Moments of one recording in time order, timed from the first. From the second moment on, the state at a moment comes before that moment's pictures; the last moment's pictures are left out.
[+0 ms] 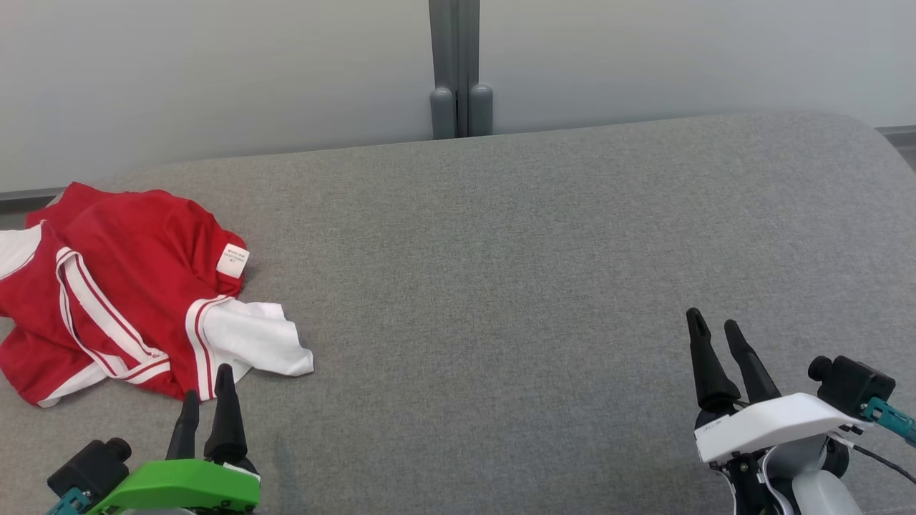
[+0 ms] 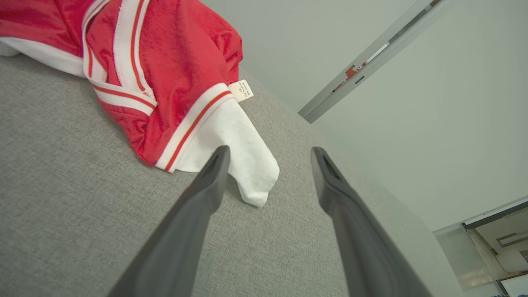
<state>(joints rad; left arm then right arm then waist) 0.00 0.04 0.03 0.23 -0.81 -0.08 -0.09 -0.03 -0.04 0.02 0.15 0.65 0.13 -0.09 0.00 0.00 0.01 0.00</state>
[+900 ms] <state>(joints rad) 0.04 0.04 0.01 0.22 -0.53 -0.06 -0.17 -0.01 -0.05 0.00 0.14 0.35 0.13 -0.17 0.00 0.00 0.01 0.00</state>
